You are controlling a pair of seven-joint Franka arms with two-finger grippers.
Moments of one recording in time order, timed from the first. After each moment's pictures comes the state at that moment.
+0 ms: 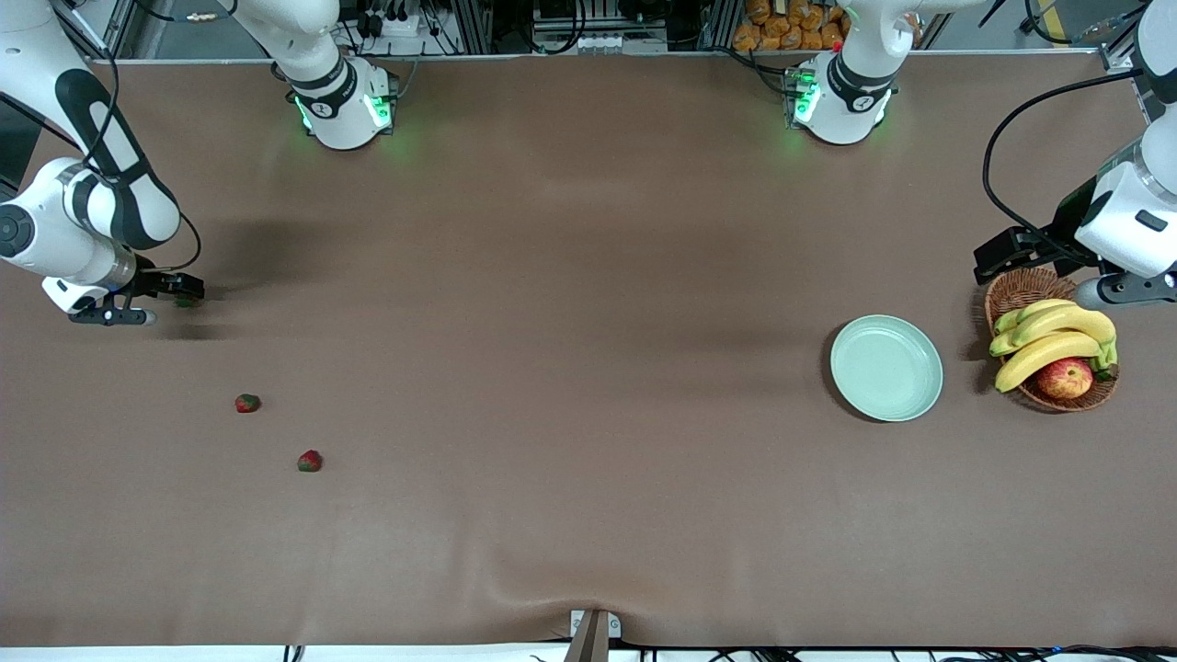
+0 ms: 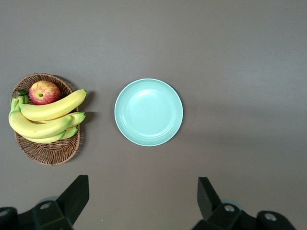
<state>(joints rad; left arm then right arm) 0.00 0.05 -0.08 -1.60 0.03 1.63 -0.17 -0.49 0.35 -0.07 -2.33 -0.23 2.57 -0.34</state>
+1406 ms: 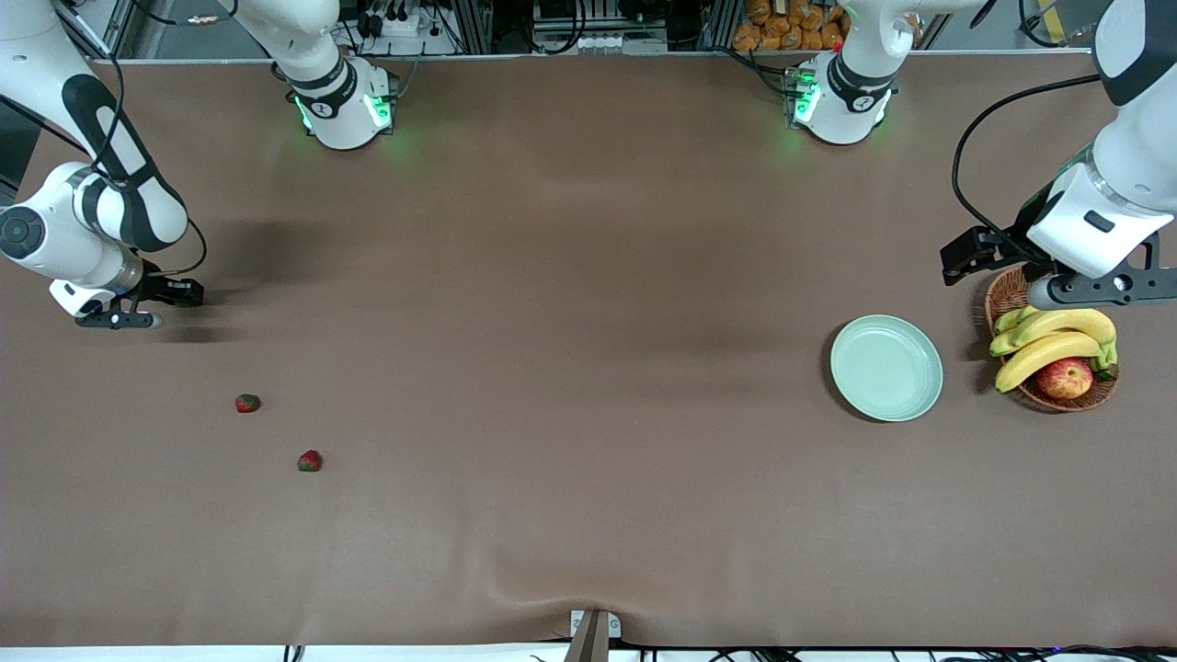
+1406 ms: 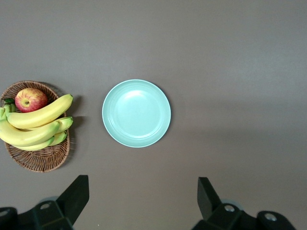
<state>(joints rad) -0.03 0.05 -0.11 -1.62 0.03 1.65 -0.17 -0.49 0.37 -0.06 -2.33 -0.23 2.61 -0.34</state>
